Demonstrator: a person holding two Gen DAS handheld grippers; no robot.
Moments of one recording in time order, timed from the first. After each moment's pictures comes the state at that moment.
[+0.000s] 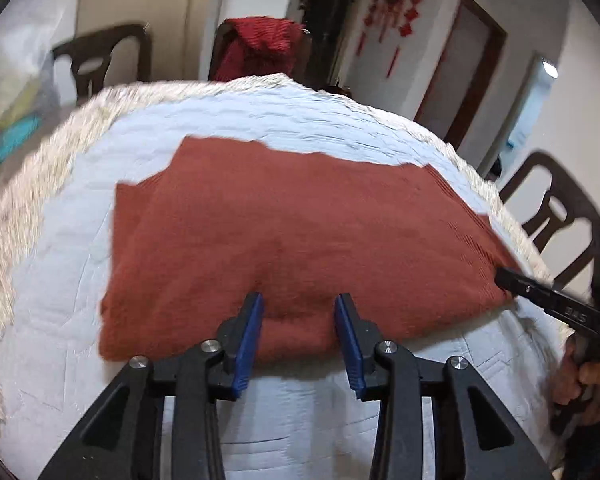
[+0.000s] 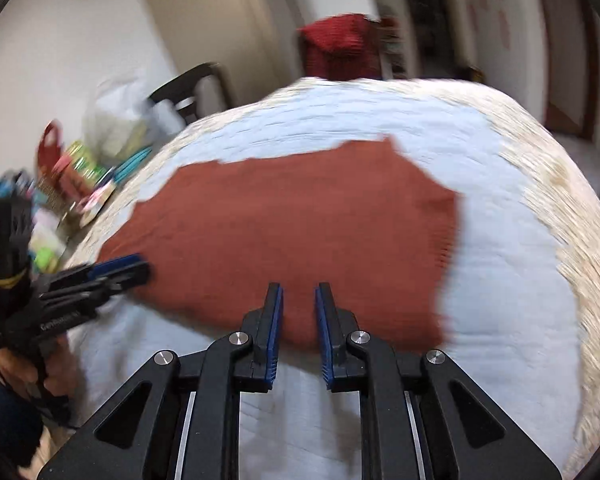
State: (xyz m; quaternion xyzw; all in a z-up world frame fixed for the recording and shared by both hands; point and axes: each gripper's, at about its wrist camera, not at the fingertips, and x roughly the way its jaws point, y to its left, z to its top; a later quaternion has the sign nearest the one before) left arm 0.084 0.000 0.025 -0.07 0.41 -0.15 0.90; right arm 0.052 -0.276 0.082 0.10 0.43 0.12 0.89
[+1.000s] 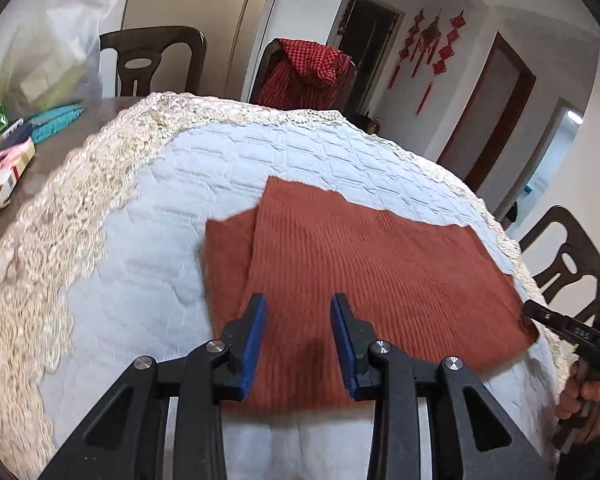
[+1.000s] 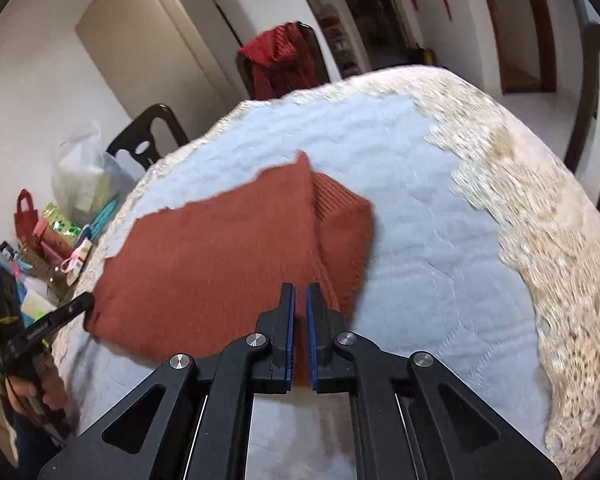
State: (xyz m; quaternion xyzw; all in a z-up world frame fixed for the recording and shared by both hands) left arm 0.101 0.053 0.037 -0.11 0.38 -0.10 0.91; right arm 0.067 -0.295 0.098 0.15 0.41 0.10 0.89
